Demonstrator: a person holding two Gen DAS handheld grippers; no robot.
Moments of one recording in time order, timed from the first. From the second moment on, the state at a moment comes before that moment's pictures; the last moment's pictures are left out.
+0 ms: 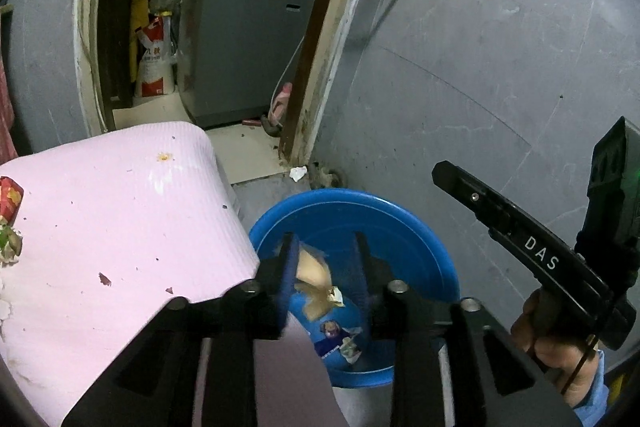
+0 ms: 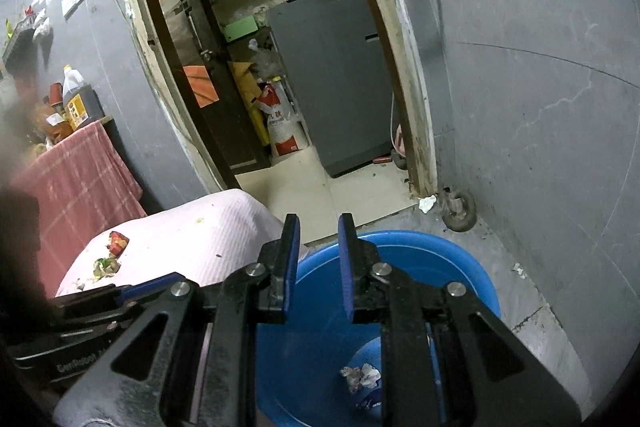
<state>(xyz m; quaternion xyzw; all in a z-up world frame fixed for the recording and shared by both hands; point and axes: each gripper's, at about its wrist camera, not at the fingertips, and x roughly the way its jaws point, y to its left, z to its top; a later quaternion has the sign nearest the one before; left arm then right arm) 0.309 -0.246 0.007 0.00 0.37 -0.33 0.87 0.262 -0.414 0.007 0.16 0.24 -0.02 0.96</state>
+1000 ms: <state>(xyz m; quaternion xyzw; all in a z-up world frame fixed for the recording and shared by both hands) 0.275 -0.061 0.068 -0.07 0.17 -0.11 0.98 0.253 -0.302 0.059 0.09 0.07 0.05 0.99</state>
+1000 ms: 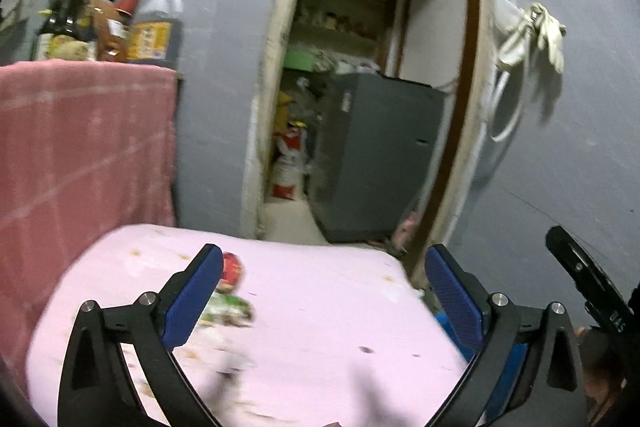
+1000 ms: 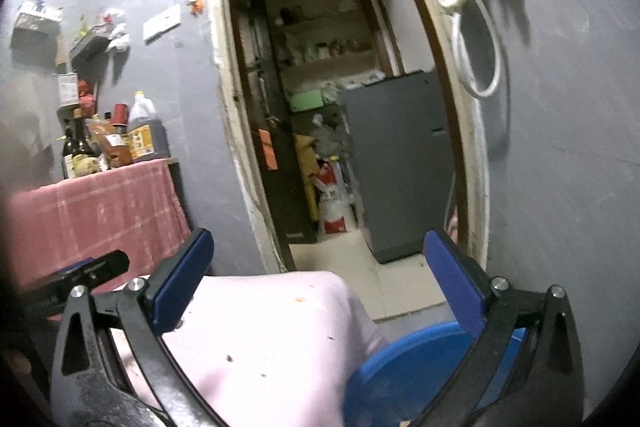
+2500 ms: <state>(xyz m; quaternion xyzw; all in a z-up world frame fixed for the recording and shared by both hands) 0.326 0.061 0.005 -0.08 0.31 -0.04 0.95 0.390 -0.158 0.001 -0.01 0.31 0.24 0.92</state>
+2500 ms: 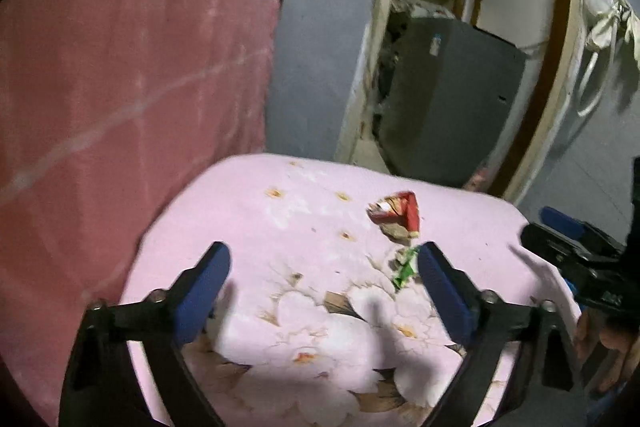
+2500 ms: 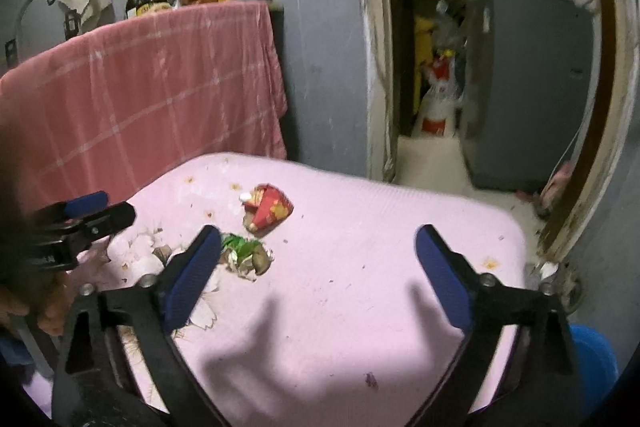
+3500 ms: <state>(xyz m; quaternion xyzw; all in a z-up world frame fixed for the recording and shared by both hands) 0.364 0.027 -0.020 -0.07 0.41 -0.12 0.90 0.413 -0.130 -0.026 -0.03 0.40 0.27 0.87</state>
